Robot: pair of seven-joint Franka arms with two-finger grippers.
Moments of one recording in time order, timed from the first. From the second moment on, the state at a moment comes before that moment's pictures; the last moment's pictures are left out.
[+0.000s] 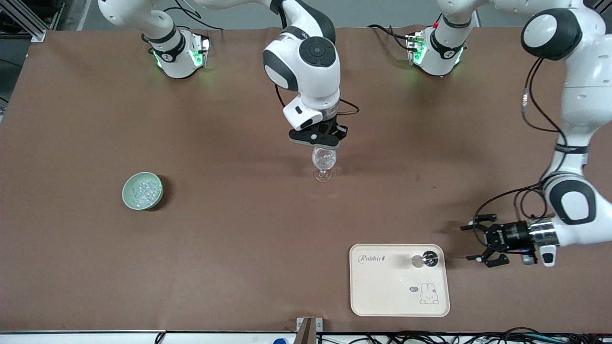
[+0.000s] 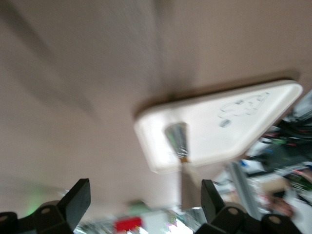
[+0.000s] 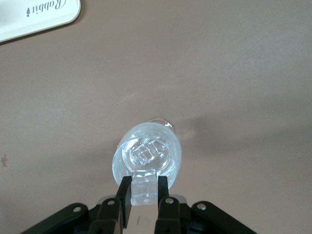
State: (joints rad) left arm 0.47 0.96 -0.43 -1.24 -0.52 1.94 -0.86; right arm 0.97 0.60 -0.11 -1.32 0.05 2.01 1.10
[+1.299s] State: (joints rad) left arm 0.37 0.46 -0.77 -1.25 0.30 1.66 -0.60; right arm 0.95 0.61 -0.15 -1.29 0.05 2.00 1.09
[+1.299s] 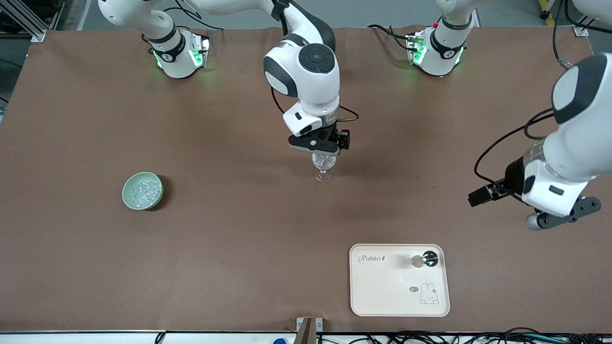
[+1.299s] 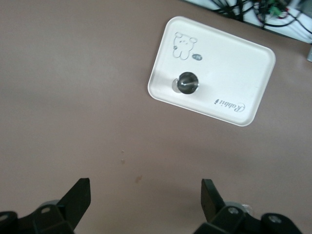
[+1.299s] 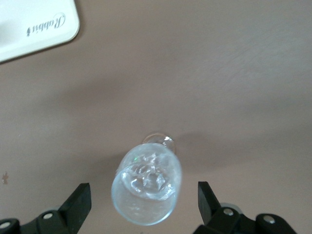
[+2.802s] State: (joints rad) left arm -0.06 -0.16 -0.10 -1.69 0.00 1.57 -0.11; right arm 0.21 0.10 -0.17 -1.58 -0.03 1.68 0.25
